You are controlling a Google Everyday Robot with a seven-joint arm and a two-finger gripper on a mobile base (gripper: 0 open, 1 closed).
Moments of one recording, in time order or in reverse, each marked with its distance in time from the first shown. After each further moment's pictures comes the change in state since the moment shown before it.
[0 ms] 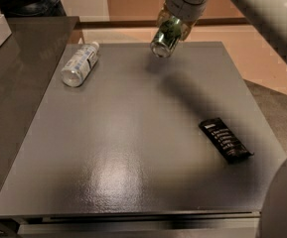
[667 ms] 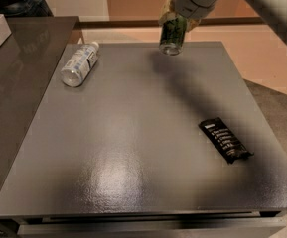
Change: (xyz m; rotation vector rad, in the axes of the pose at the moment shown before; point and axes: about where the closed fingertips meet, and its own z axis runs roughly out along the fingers) arm 0.007 -0.006 -0.018 0.136 0.097 -0.335
